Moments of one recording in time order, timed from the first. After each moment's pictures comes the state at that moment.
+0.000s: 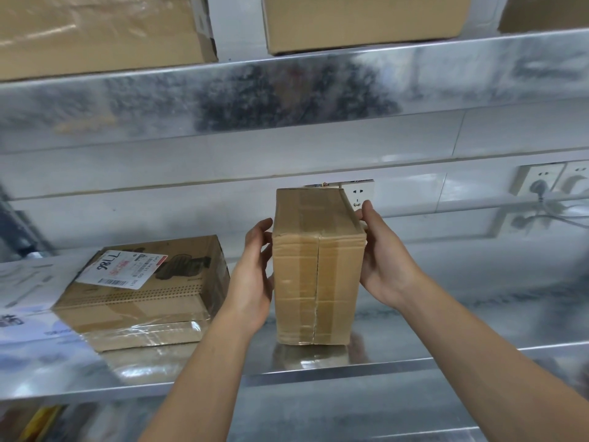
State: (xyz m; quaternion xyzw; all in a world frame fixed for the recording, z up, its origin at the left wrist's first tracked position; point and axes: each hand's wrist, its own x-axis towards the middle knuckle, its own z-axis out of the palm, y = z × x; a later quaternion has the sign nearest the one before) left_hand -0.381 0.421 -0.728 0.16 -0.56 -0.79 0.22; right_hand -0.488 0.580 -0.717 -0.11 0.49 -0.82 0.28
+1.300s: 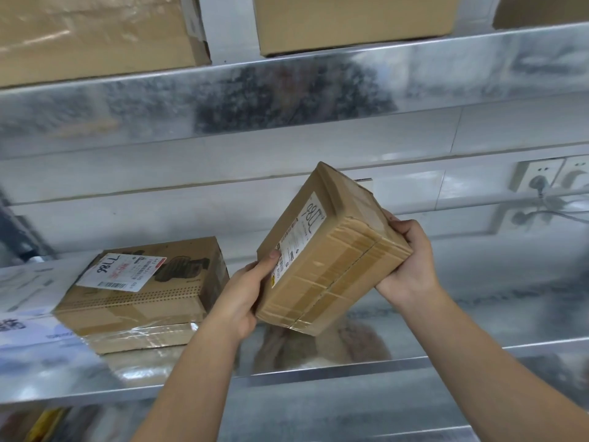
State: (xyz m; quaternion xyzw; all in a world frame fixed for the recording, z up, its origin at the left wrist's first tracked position) left_hand -0.374 0.408 -0.741 0.30 -0.54 -0.78 0.07; right_hand -0.492 0.601 -0.724 -0.07 0.25 -0.93 0.26
